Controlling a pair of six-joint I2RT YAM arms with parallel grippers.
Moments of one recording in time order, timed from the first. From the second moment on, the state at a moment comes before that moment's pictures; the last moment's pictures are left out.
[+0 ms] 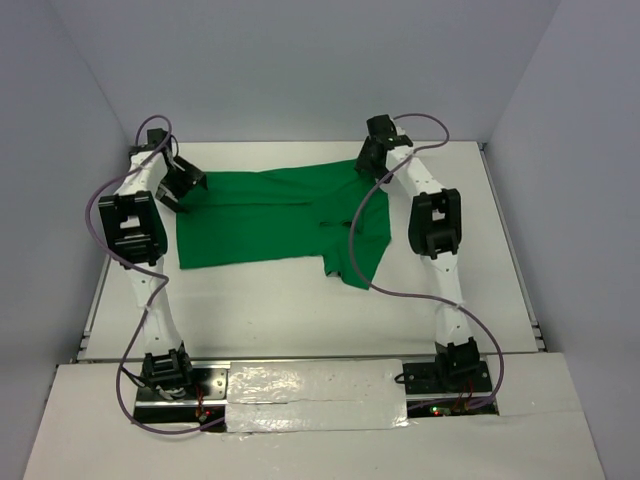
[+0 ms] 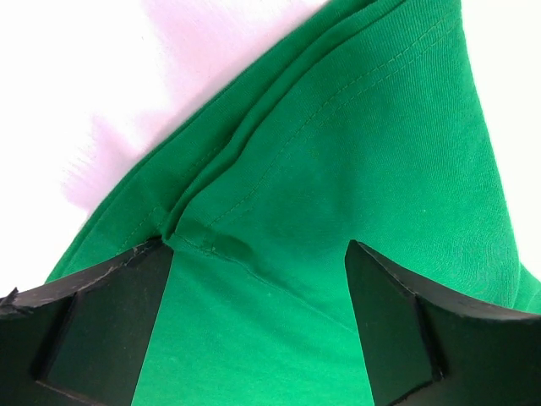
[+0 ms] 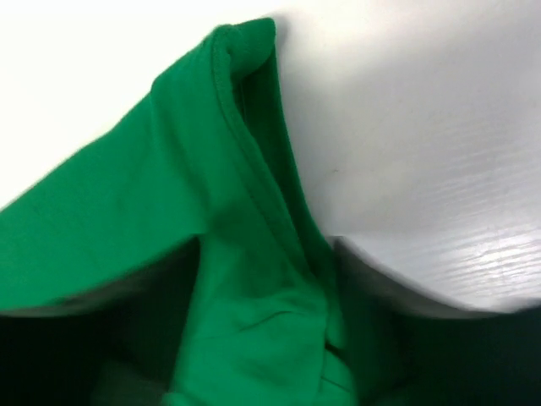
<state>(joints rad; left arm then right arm) 0.18 2.36 2.03 -0.86 0.04 -0.79 0.22 2.56 2.34 -0.72 0.17 0.62</state>
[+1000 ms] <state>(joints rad) 0.28 1.49 0.85 -0.63 -0.09 -0.83 0.41 1.20 0.56 -0.34 0.09 0.79</state>
